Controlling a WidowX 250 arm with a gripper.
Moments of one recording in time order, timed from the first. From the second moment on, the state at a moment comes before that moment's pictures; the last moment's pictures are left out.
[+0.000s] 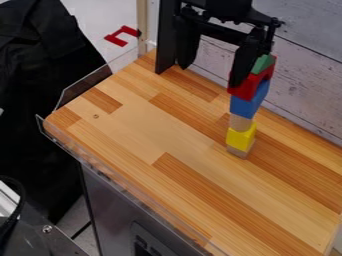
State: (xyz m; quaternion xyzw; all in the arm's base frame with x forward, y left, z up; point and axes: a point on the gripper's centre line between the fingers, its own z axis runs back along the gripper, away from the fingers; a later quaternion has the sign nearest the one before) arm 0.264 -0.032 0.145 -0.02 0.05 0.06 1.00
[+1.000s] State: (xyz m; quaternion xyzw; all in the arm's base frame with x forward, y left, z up) arm 0.290 -0.041 0.137 -0.02 0.06 0.02 1.00
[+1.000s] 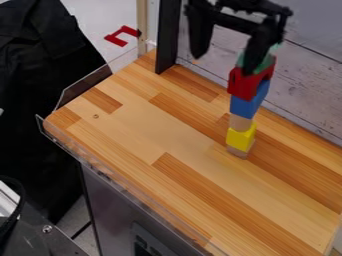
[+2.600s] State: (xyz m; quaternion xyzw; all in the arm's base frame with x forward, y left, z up) arm 0.318 -0.055 0.131 -0.03 0.05 0.01 1.00
